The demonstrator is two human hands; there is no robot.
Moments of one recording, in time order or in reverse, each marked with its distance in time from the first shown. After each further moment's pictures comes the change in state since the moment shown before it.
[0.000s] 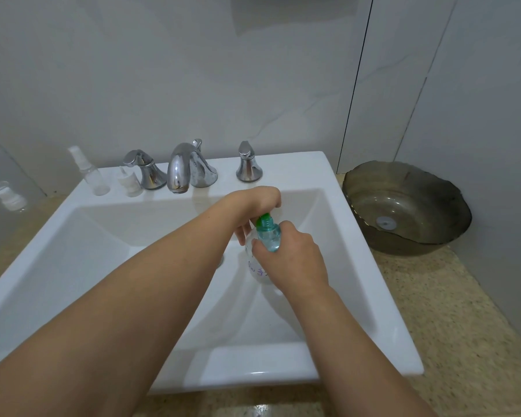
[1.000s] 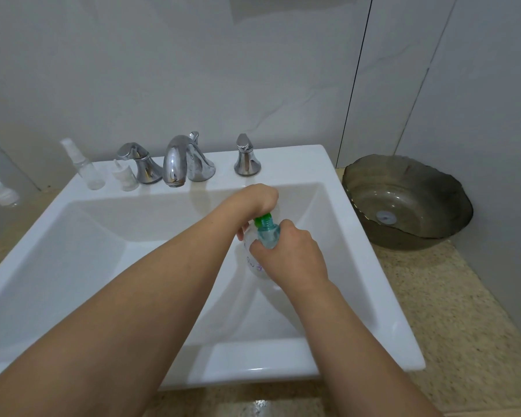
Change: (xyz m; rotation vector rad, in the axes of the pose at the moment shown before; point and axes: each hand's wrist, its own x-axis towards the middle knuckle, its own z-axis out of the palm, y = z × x) left_hand 0.005 -0.001 0.014 0.003 0.113 -0.003; right_hand 0.001 0.002 0.002 -0.054 -0.054 0.038
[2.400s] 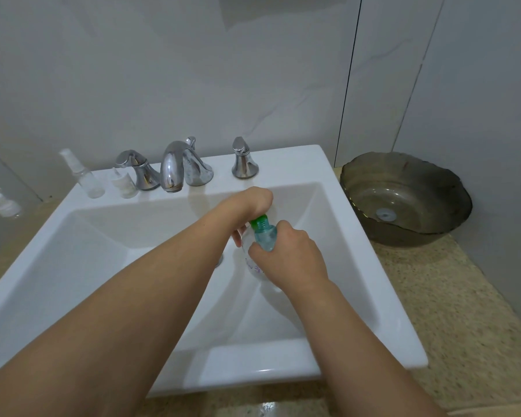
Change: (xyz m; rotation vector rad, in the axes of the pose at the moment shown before) left_hand 0.003 -0.007 -0.003 -0.020 -0.015 0.020; right_hand -0.001 0.000 -0.002 0.003 -0.014 -0.036
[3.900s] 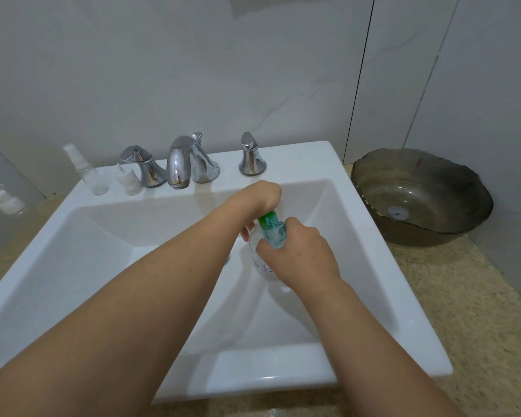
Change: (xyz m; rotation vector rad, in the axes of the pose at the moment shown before) left_hand -0.002 0.003 -0.001 -0.036 0.020 -0.019; right_hand 0.003 0.000 0.003 0.011 0.032 -0.009
